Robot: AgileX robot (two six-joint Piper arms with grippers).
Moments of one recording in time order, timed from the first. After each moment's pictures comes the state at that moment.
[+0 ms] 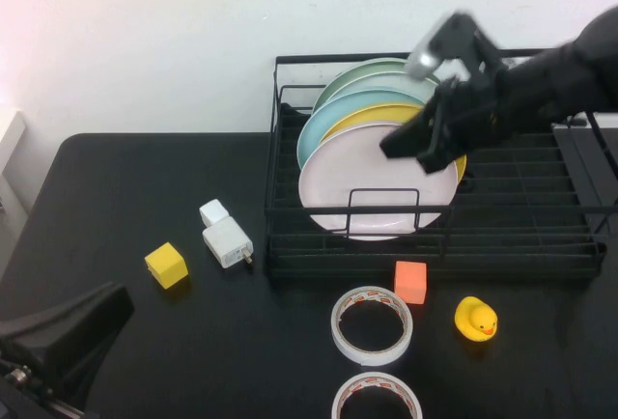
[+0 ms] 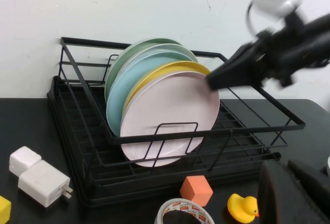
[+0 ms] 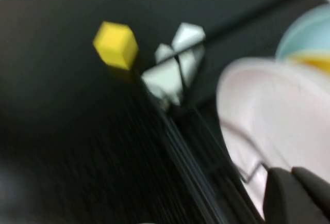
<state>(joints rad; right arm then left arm) 0.27 1.97 -1.54 0.97 0.83 -1.30 -0.91 0.49 -0.36 -1.76 -0.36 1.36</state>
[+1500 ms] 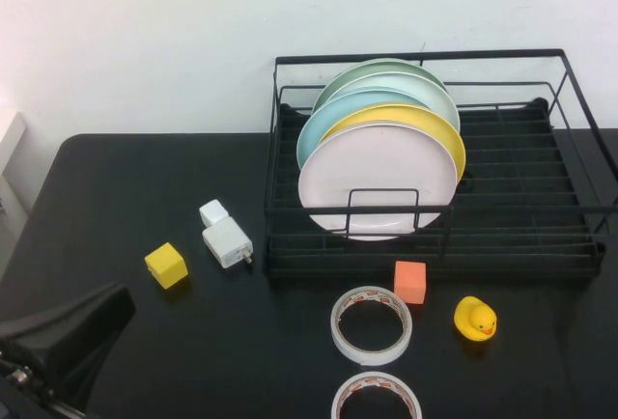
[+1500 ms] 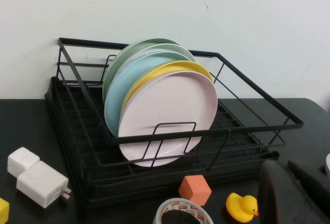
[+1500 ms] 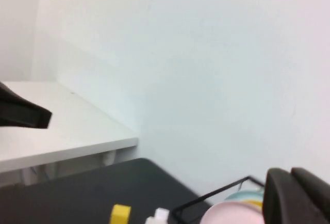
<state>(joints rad) 0.27 0.31 -0.56 1.13 0.56 -1.25 -0.91 0.49 -0.36 -1.76 -0.35 1.36</state>
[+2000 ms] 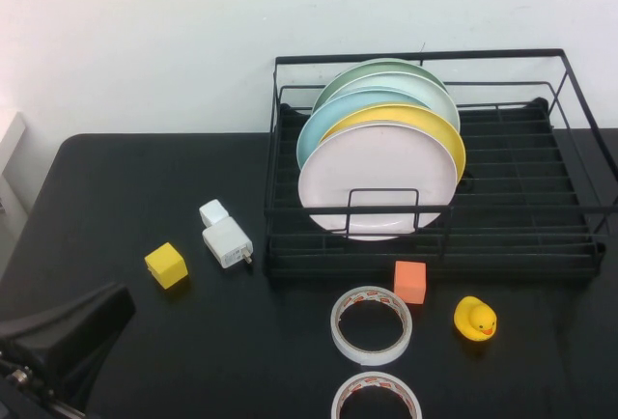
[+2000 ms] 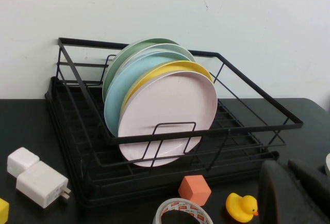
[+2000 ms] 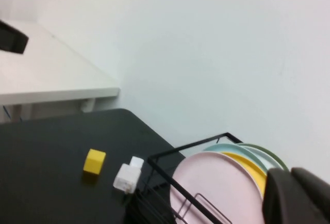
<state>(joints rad) 0.27 0.31 -0.51 0.95 0.56 -1.23 -0.91 0.49 -0.36 -1.76 -0.35 1.36</state>
